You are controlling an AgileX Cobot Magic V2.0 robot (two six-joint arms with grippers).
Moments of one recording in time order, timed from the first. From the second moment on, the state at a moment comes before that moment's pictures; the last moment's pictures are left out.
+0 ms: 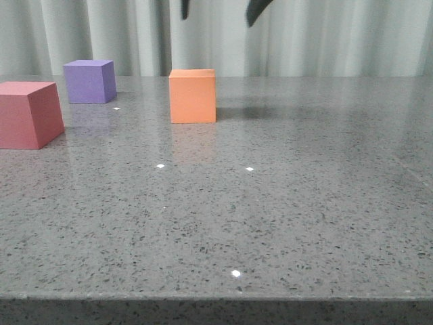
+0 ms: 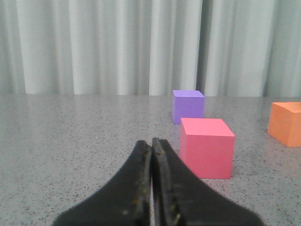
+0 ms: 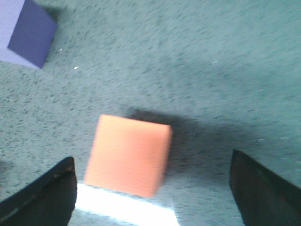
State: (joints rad) left arm -0.07 0.00 0.00 0.16 -0.01 -0.17; right arm 0.54 2.08 -2.28 -0.09 1.17 0.40
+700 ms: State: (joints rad) left arm -0.07 0.00 0.00 0.16 -0.01 -0.17; right arm 0.20 1.72 -2.04 -0.09 1.19 0.11
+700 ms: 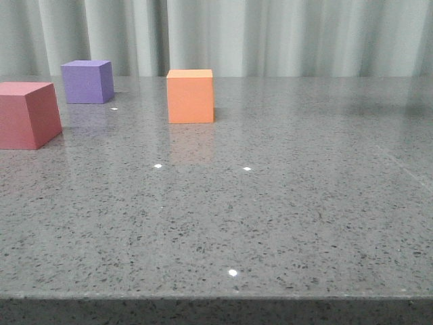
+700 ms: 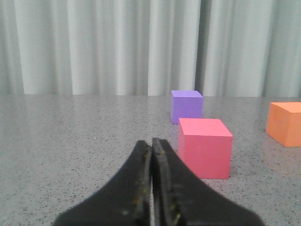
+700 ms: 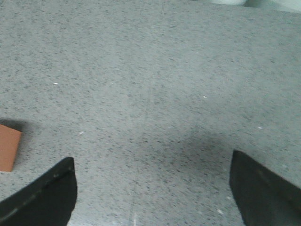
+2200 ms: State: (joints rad) left arm -0.07 0.00 0.00 0.16 -0.01 -0.17; right arm 0.01 0.49 -0.55 -0.13 0.49 0.10
